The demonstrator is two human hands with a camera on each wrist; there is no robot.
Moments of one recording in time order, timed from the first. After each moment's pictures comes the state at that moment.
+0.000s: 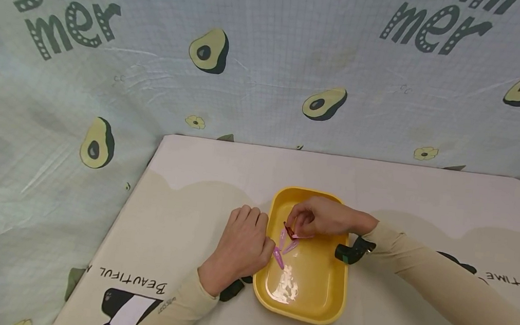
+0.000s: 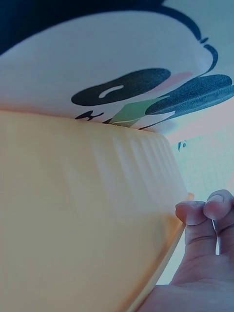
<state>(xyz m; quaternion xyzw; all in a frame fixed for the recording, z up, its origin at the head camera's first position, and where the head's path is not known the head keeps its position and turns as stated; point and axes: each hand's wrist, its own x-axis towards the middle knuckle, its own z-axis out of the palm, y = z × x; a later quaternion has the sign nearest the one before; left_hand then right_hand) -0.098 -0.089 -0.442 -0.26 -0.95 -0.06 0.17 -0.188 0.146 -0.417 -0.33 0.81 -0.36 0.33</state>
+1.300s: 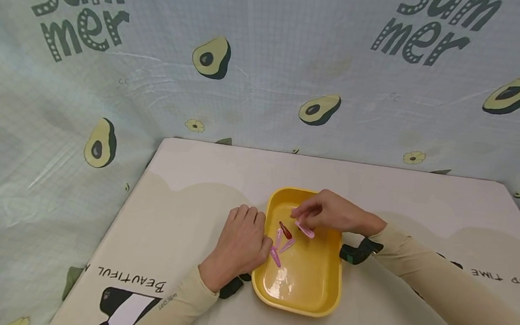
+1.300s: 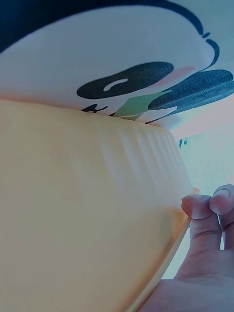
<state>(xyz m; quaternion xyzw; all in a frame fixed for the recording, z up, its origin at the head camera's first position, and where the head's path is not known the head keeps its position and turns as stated) -0.095 -0.088 -0.440 -0.24 -0.95 -0.05 0.18 -0.176 0.162 -0.396 -0.26 0.82 -0.42 0.29</state>
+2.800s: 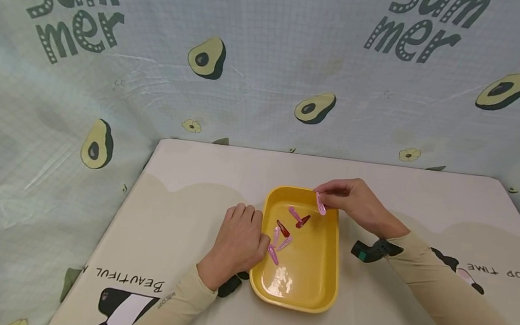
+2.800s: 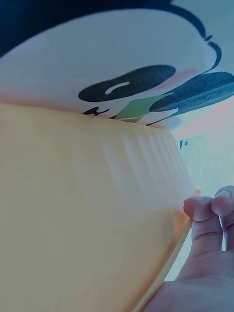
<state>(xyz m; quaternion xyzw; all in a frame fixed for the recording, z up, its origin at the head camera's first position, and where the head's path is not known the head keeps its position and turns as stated) -0.094 -0.088 -0.440 -0.24 -0.95 -0.06 0.17 -0.161 0.200 -0.387 -0.10 0.86 -0.48 0.15</state>
